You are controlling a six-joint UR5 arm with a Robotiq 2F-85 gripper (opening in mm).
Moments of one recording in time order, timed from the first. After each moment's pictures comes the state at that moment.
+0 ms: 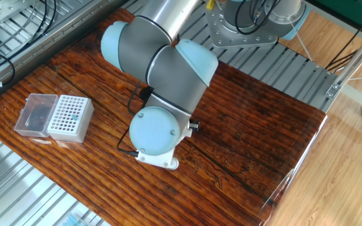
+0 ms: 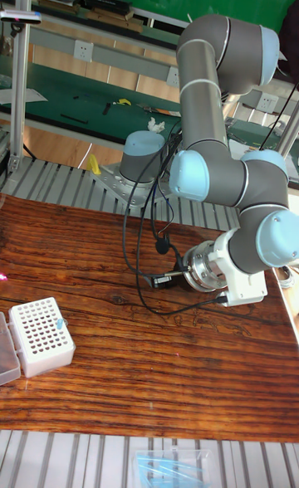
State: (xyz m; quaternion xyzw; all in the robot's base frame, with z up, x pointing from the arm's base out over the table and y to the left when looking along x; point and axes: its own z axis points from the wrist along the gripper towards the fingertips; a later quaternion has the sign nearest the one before) arm 0.460 0.083 0.010 0.21 -0.94 0.08 0.27
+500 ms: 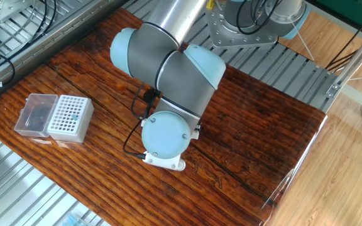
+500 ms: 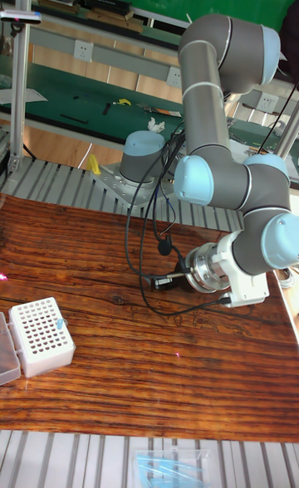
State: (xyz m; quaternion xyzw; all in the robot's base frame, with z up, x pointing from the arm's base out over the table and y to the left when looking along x) arm 0.457 0.081 0.005 0.21 -0.93 0.10 0.27
